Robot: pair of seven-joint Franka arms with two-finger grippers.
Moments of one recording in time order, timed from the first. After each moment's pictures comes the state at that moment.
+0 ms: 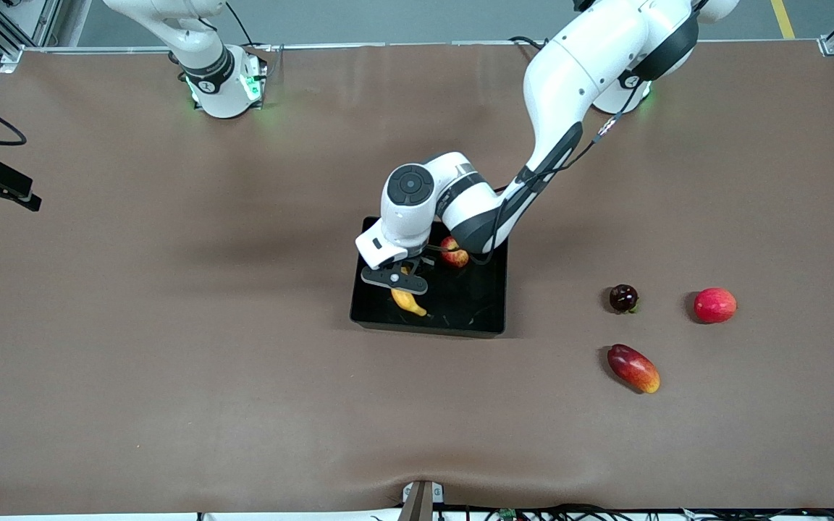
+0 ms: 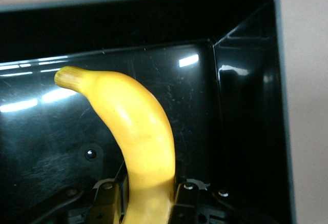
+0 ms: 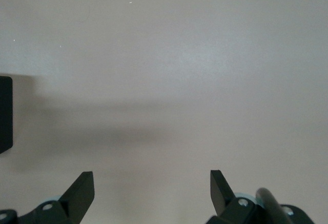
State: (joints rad) left arm -0.53 0.92 -0.41 -1.28 0.36 2.24 -0.76; right arm -0.08 0.00 -0.05 -1.60 0.02 1.61 -0.13
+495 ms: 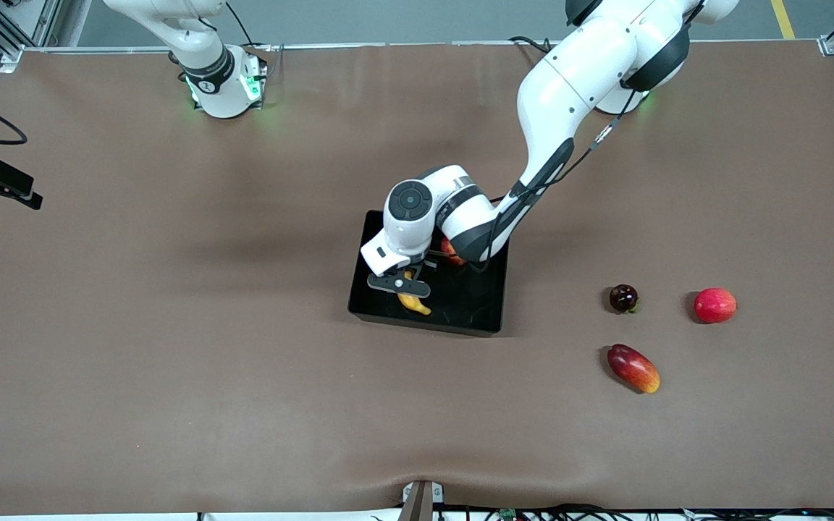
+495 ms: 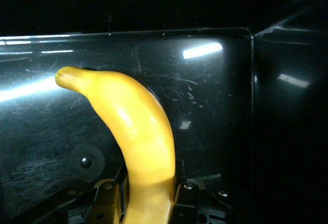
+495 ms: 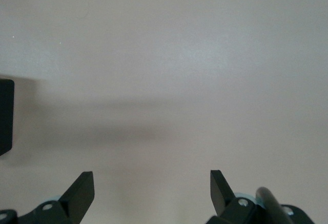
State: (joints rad) left arm -0.54 0.97 -0.40 -1.27 0.36 2.25 -0.79; right arm -0.08 0.00 -0.05 -1.60 0.02 1.60 -0.13
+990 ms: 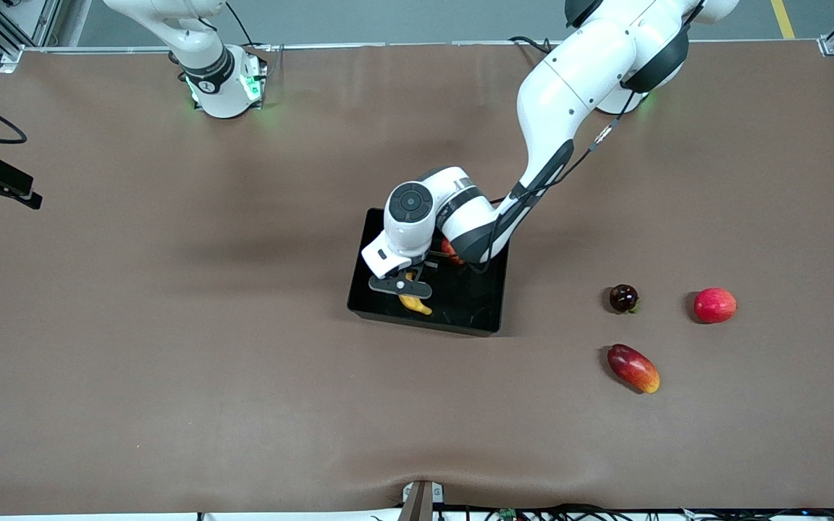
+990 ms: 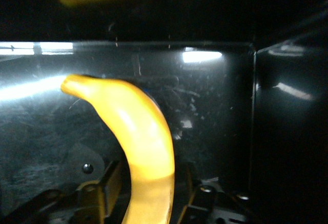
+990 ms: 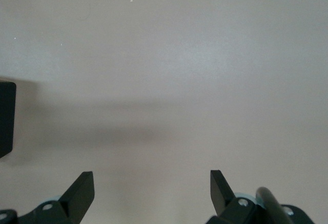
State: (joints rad) left arm -0.54 0.97 -0.39 -1.25 0.36 2.25 -0.81; right arm -0.08 0.00 -0.05 -1.59 0.02 1.59 -0.13
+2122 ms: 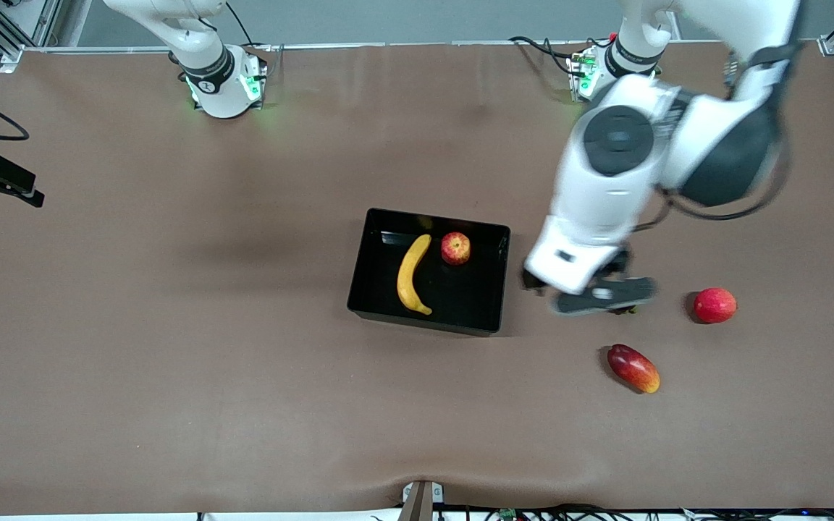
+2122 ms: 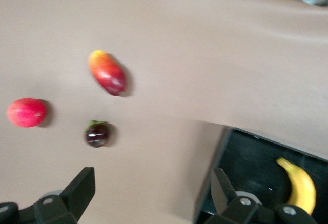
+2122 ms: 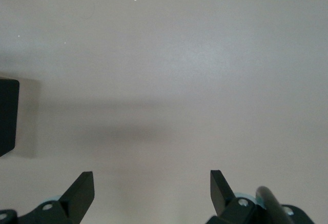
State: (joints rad) left arm -0.15 0.47 -0.40 -1.22 0.36 1.67 -0.73; right arm -0.08 0.00 -0.04 -1.59 0.02 1.58 -0.13
